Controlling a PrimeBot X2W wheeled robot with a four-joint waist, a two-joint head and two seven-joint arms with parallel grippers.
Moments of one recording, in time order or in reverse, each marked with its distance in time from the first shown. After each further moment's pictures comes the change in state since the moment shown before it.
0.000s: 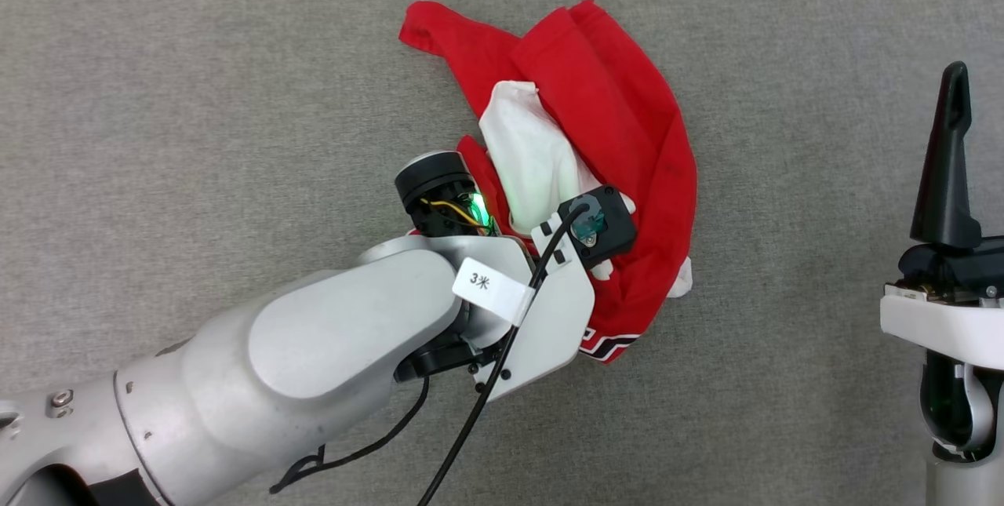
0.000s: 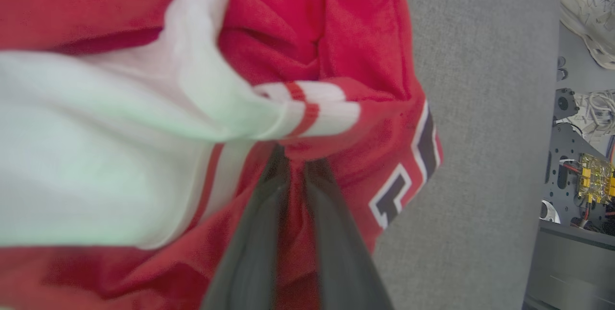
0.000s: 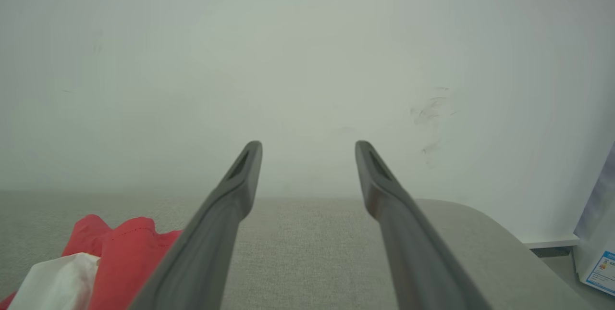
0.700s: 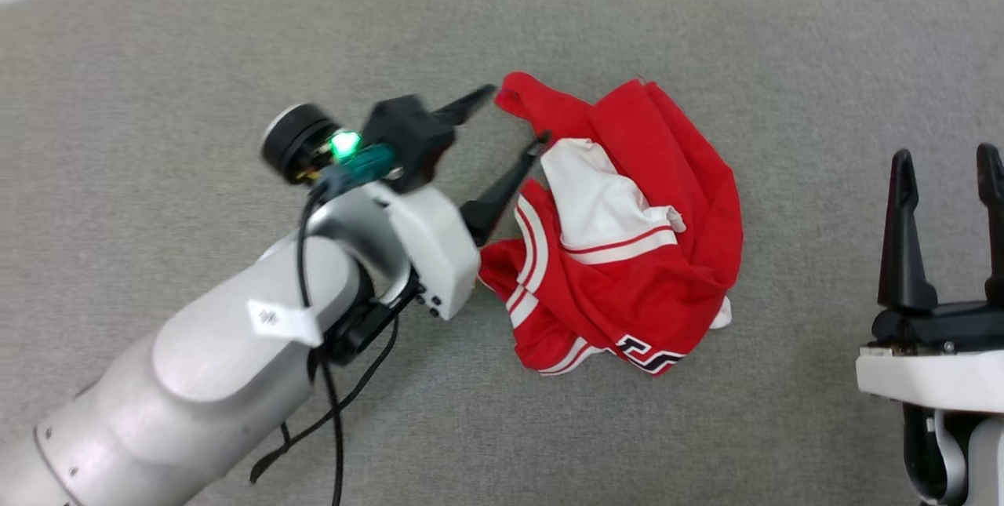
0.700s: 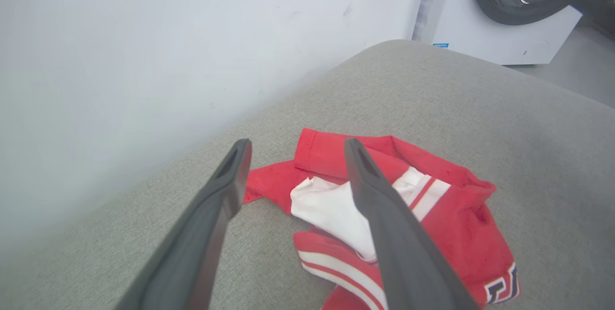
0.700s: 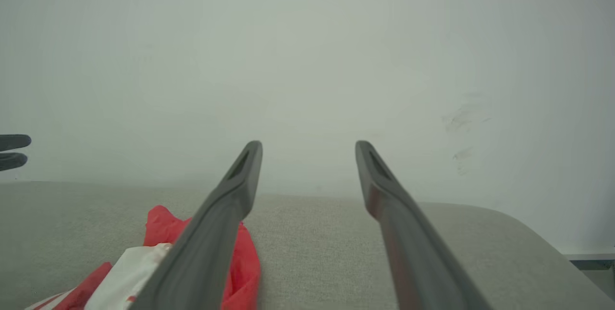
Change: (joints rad) left arm 0.149 0.076 0.239 0.032 0.048 0.211 -0.700; right arm 0.108 0.001 -0.004 0.064 -0.047 0.000 0.000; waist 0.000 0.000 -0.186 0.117
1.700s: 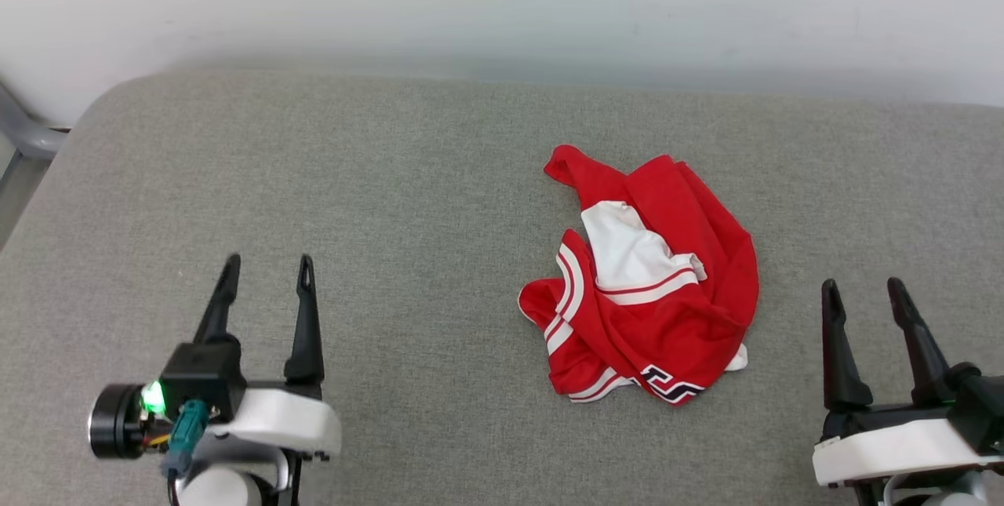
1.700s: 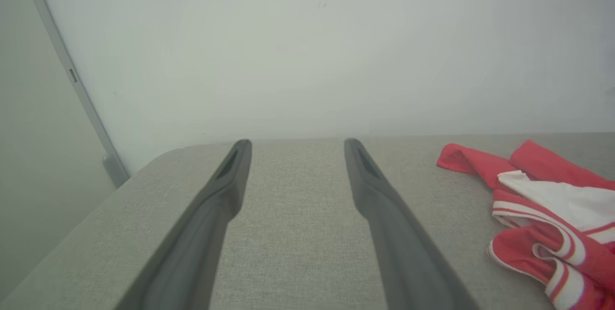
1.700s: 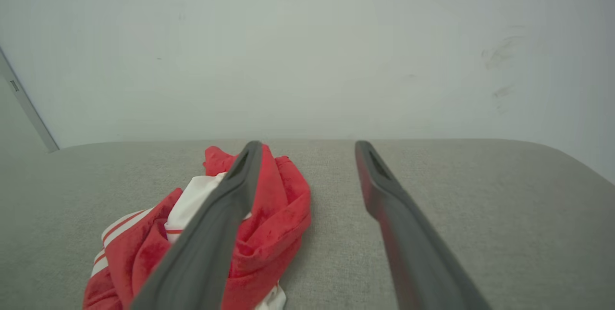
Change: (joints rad) left arm 0.774 -0.065 0.600 -0.133 0.320 0.351 -0.263; right arm 0.144 0.000 0.033 0.203 0.053 0.000 0.000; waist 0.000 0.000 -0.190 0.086
